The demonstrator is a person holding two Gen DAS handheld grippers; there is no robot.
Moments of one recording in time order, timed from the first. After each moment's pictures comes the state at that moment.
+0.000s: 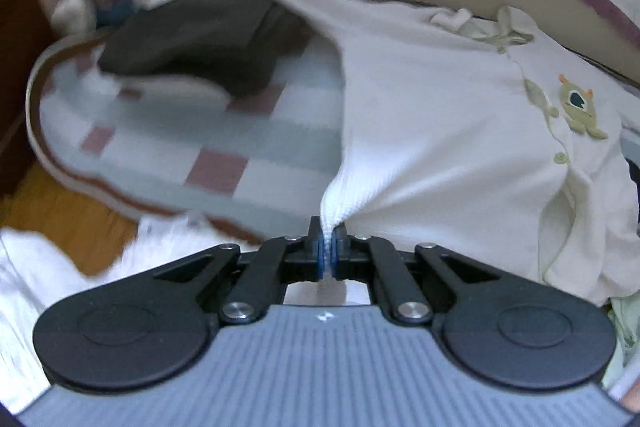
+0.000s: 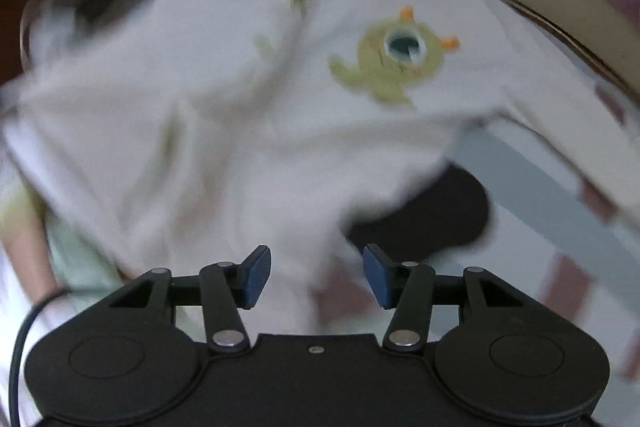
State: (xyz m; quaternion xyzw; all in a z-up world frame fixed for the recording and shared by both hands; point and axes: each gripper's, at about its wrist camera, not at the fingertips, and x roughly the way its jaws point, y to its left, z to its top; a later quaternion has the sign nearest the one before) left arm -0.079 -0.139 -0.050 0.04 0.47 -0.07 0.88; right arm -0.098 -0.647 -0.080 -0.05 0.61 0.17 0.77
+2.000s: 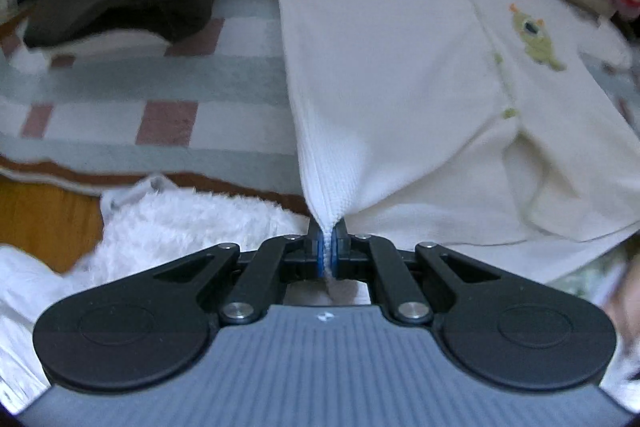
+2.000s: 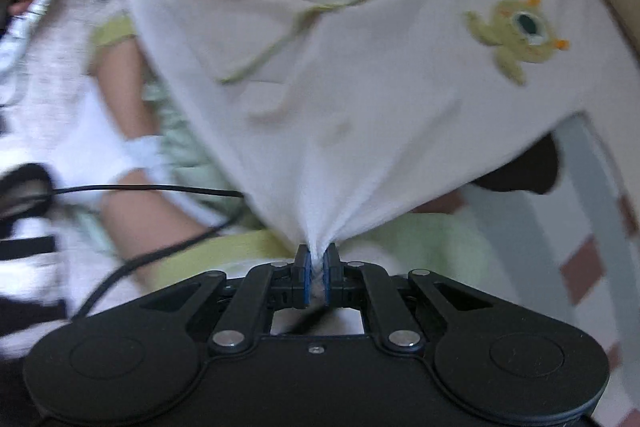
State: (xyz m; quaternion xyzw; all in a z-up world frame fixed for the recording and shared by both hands) left arm -0.059 -0.123 -0.048 0.05 0.57 -0.19 0.80; right arm -0.161 -0.589 -0.033 -0.14 0.67 0.31 0.66
